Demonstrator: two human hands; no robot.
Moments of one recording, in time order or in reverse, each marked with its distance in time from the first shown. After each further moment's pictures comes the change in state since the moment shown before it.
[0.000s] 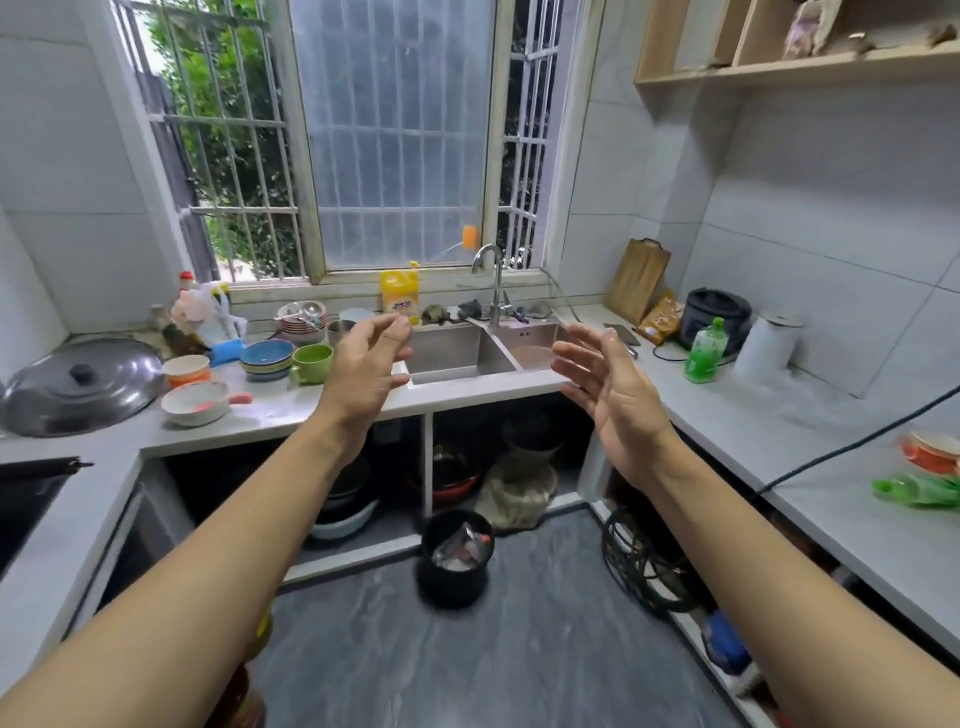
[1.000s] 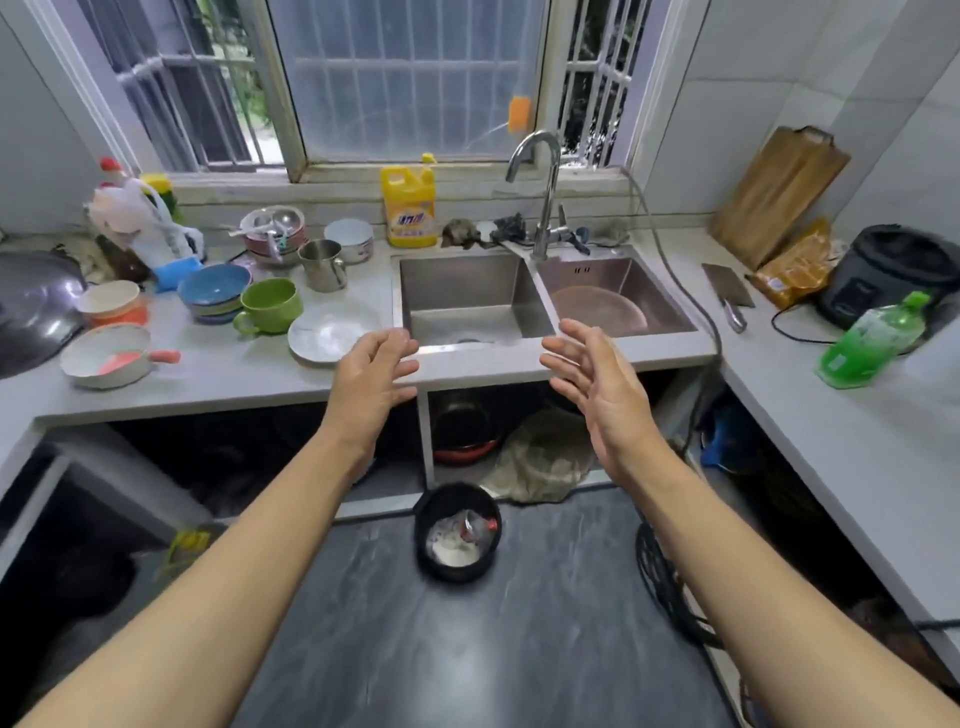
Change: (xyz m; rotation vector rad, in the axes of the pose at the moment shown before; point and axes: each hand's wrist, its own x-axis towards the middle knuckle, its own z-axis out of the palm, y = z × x) left_hand 0.259 -0.219 0.120 -0.015 0.191 -0.330; right_hand 0.349 0.186 -0.068 -0.031 -0.107 0.237
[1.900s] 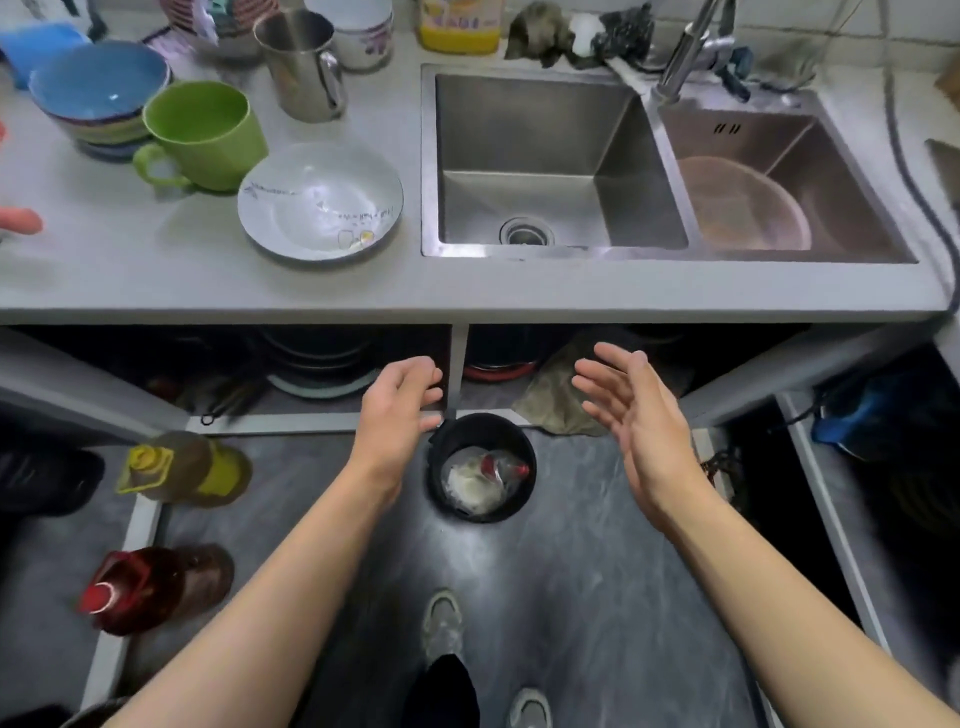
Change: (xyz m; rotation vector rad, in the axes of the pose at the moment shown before) left_hand 0.165 -0.250 -0.044 -0.012 0.141 -0.379; right_hand 0.162 0.244 0.030 -0.145 0.073 0.309
